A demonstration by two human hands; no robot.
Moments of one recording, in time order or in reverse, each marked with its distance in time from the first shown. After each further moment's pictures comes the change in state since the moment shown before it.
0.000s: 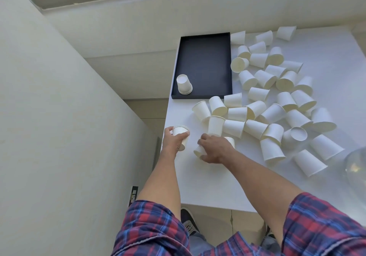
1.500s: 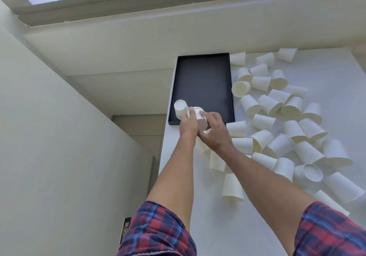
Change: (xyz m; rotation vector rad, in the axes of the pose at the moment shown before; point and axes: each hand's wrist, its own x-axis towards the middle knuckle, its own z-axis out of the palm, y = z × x) left_hand 0.083 0.130 0.102 -0.103 -0.054 0.088; right_hand 0.103 0.044 -0.083 0.782 0.646 0.246
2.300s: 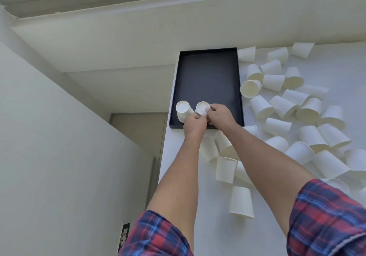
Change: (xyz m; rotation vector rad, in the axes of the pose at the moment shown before) left_hand 0.056 -0.012 0.014 0.197 -0.026 0.076; right_hand 0.109 0.025 0.016 0.071 -0.172 0.350
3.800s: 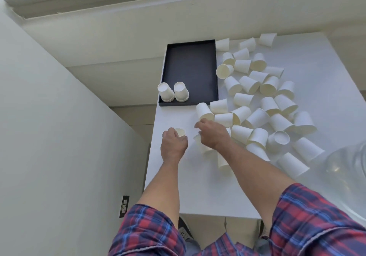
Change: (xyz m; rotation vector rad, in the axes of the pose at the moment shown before) left_hand -0.178 -0.088 -0.047 0.618 0.229 0.126; right_hand -0.185 0.071 -0.022 -0.760 -0.103 -0.419
